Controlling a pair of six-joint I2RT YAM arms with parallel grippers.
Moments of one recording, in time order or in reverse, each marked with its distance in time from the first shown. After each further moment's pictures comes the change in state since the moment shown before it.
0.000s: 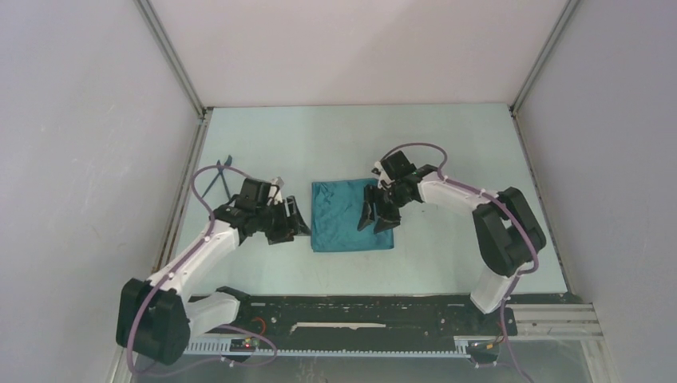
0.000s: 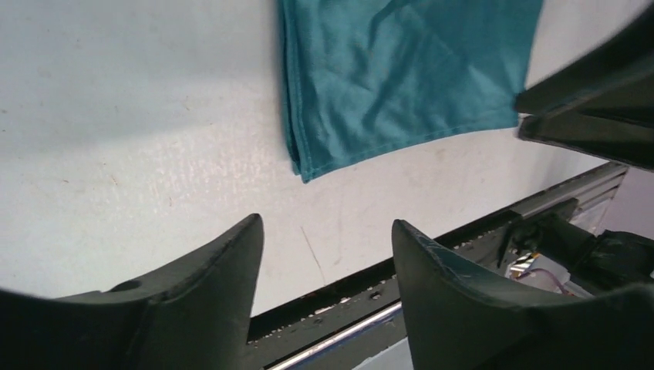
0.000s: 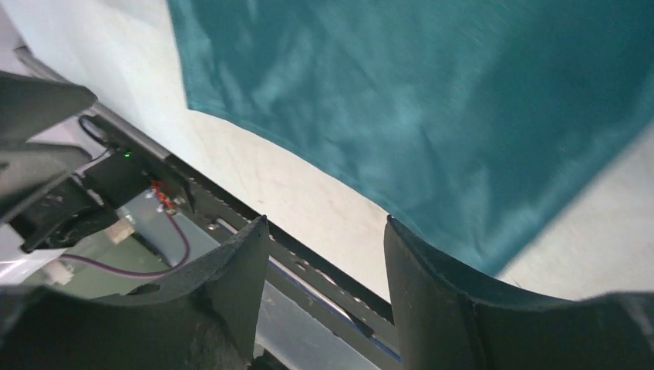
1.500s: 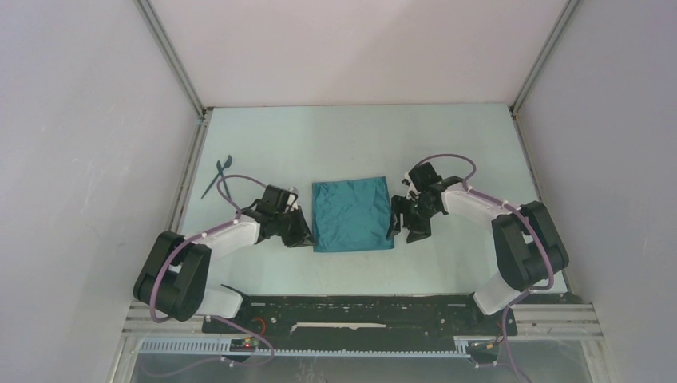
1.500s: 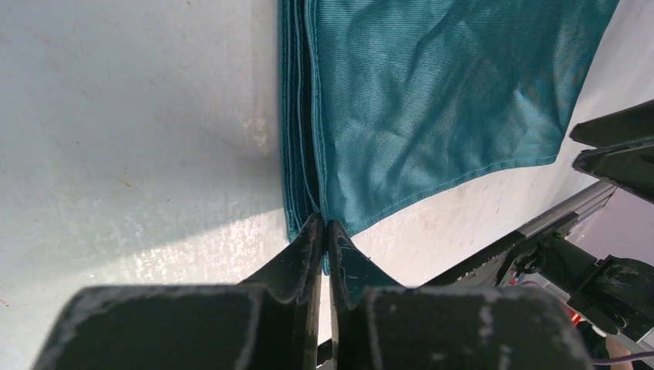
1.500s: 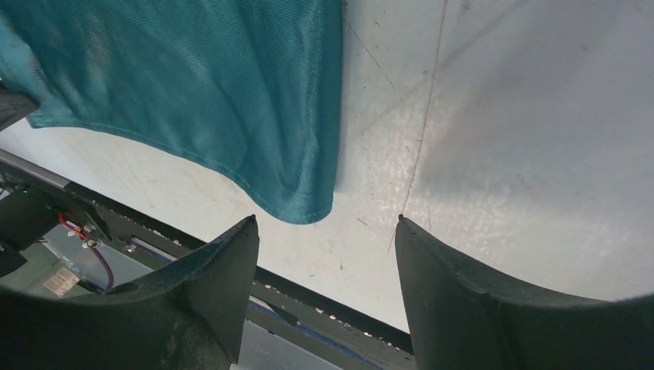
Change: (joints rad) left arm -0.081 0.299 -0.114 0.344 0.027 -0.132; right arm -0.157 -0.189 -0.231 -0.079 0.172 -0.116
